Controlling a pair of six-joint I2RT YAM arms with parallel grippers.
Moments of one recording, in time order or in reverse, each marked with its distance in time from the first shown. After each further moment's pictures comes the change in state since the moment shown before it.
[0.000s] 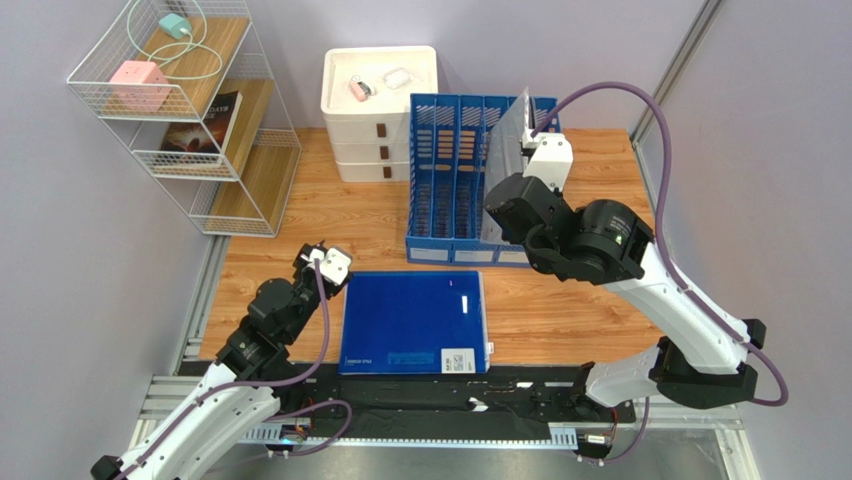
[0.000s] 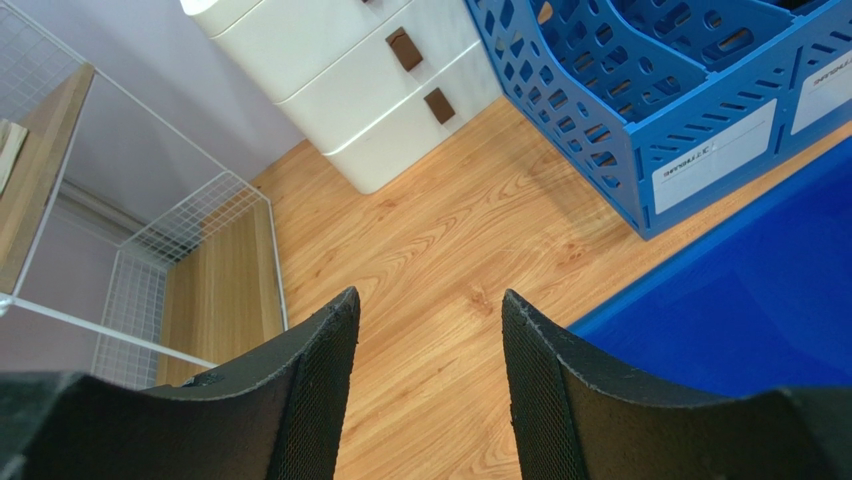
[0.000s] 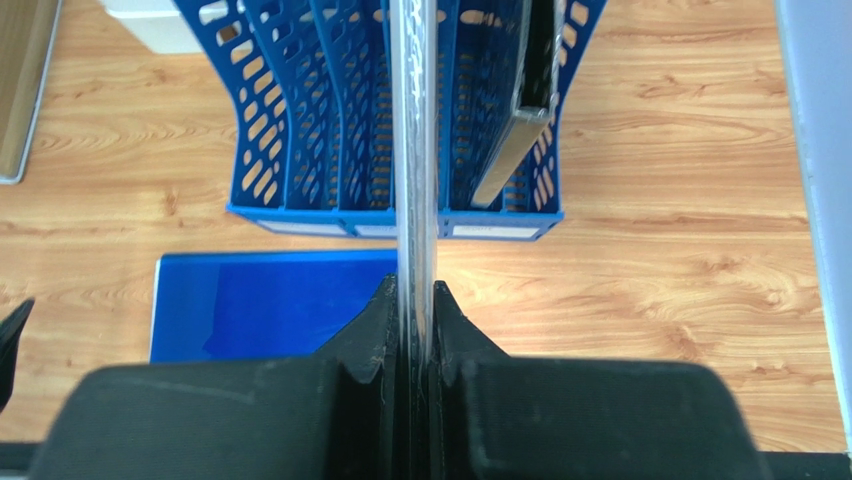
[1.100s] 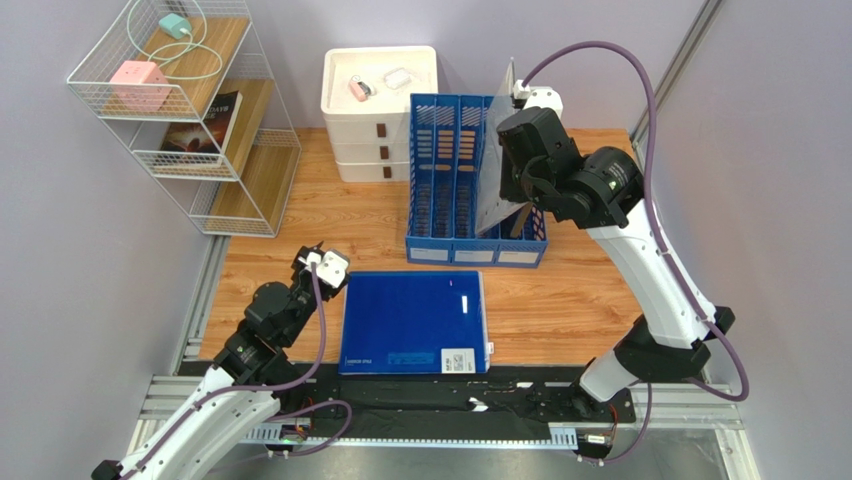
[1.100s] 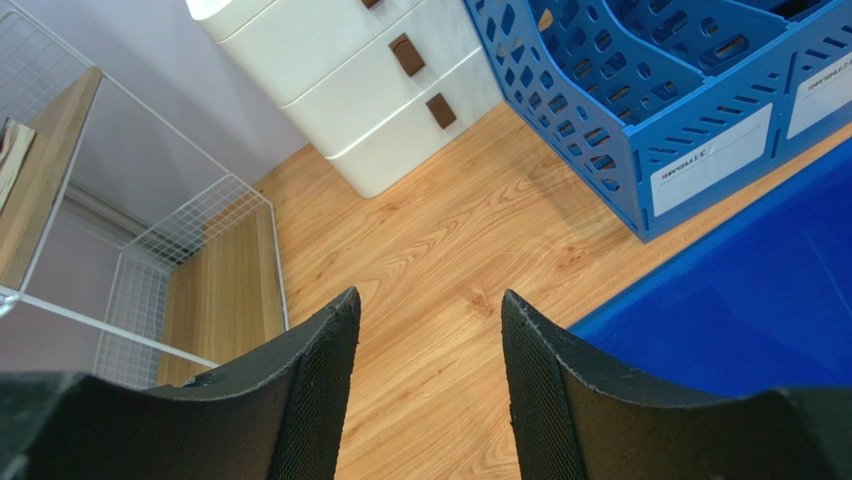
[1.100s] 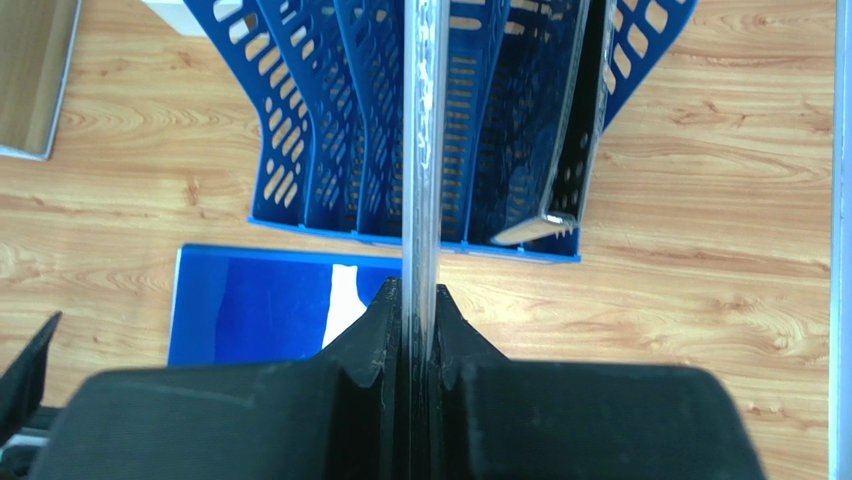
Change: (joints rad) left arm 0.000 -0.038 -0.010 -0.010 0.005 0.001; right arm -0.268 0.192 0.292 -0.005 -0.314 -0.249
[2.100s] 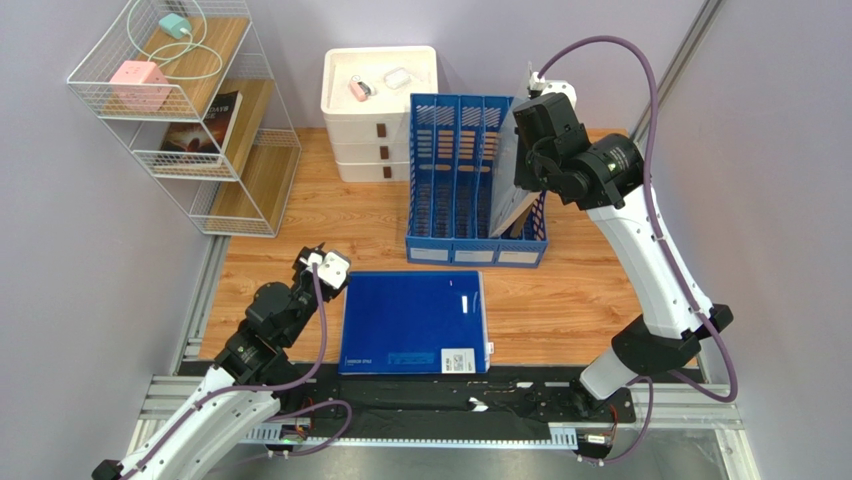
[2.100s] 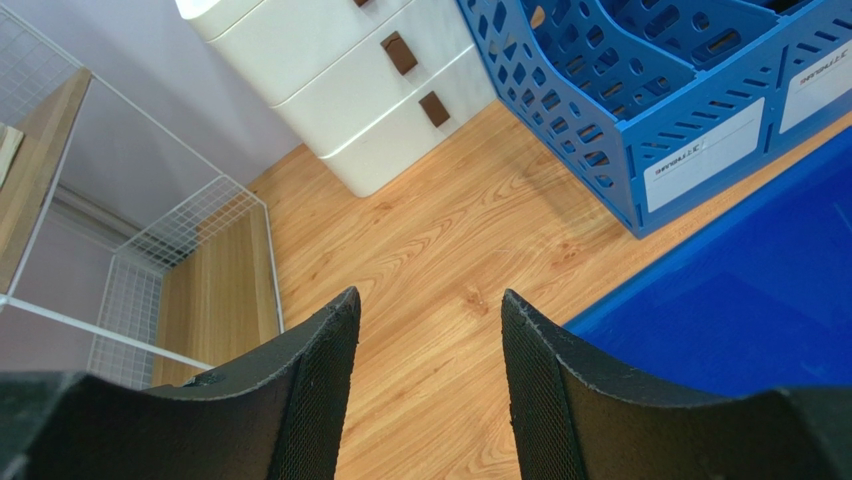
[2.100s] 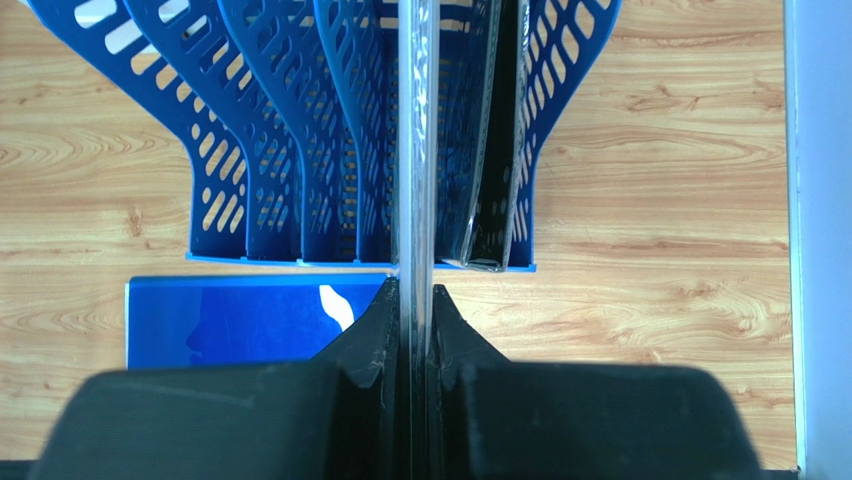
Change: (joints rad) left arm 0.000 -0.002 -0.006 0.000 0.012 0.000; right arm -0.163 0.034 -0.011 0.022 -0.053 -0.052
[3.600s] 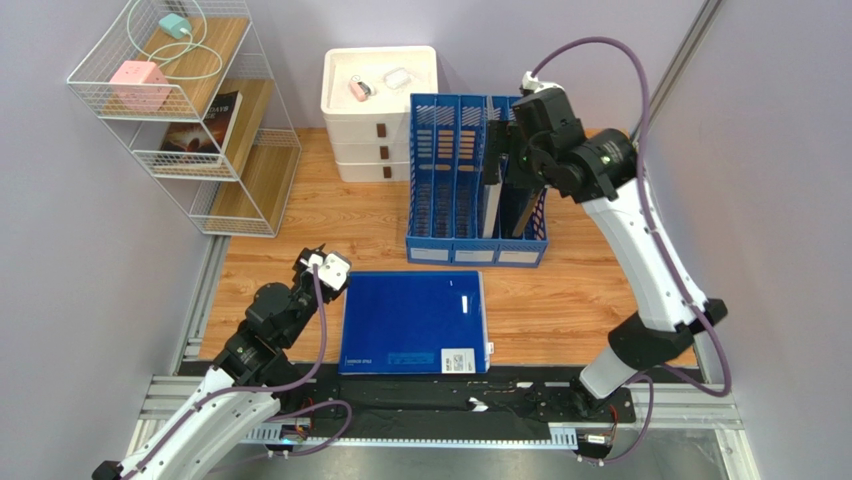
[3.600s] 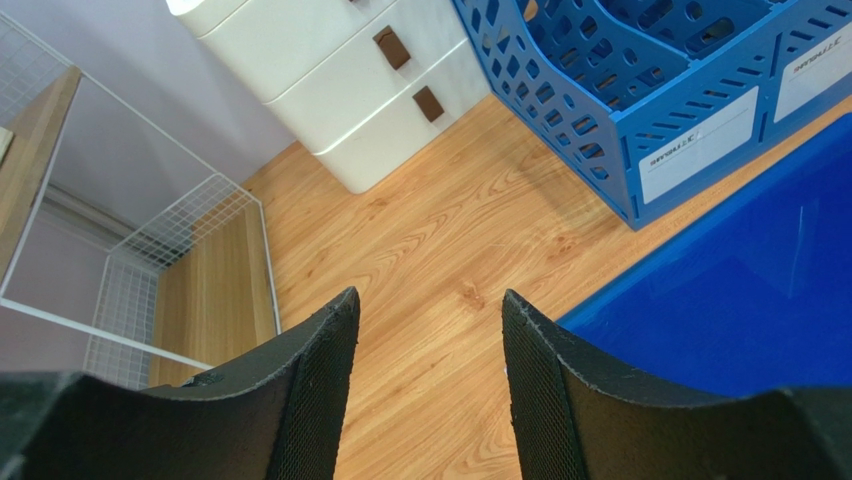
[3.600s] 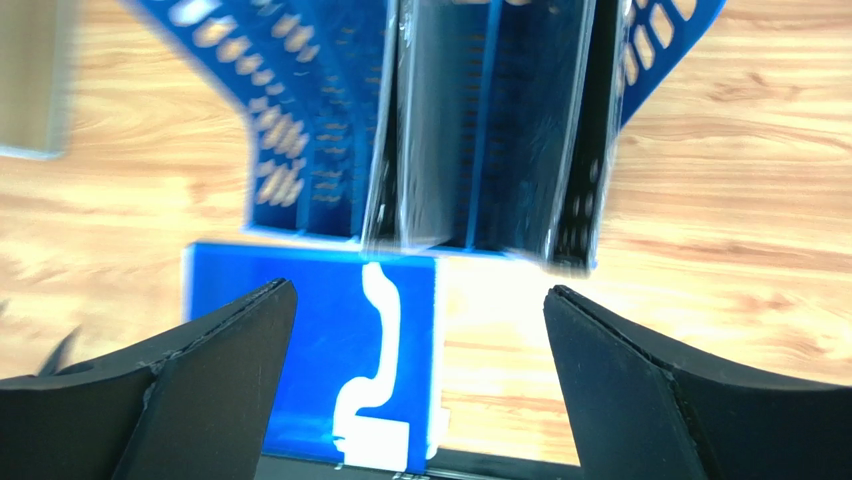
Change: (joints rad) left arm 0.000 -0.011 -0.001 -0.018 0.011 0.002; right arm -0.022 0.043 -0.004 0.026 -0.139 0.013
